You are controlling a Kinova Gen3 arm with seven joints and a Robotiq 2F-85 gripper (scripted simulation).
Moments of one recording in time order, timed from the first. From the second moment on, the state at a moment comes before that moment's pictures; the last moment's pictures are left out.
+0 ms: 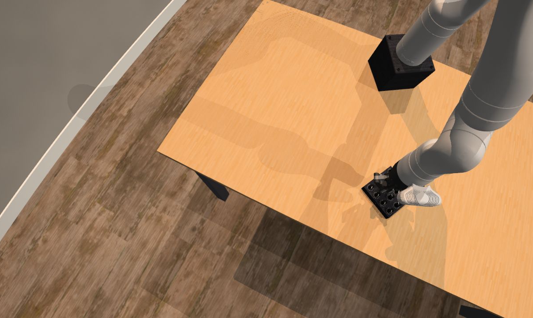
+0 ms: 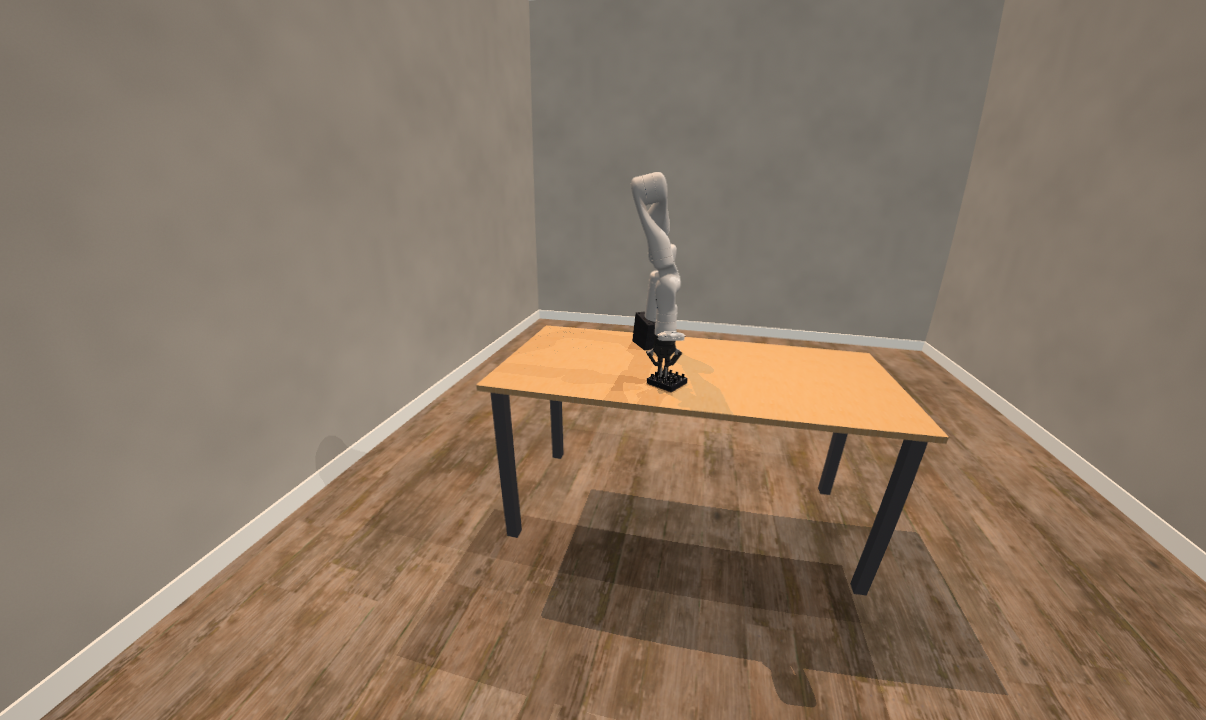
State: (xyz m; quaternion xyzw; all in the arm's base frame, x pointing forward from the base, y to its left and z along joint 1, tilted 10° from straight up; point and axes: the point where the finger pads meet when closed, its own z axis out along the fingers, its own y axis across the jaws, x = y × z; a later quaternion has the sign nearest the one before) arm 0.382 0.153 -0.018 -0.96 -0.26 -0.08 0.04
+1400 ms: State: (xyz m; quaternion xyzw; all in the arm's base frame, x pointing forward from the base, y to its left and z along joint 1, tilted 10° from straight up) arm 0.382 0.153 -0.018 -1.00 -0.01 -0.06 0.06
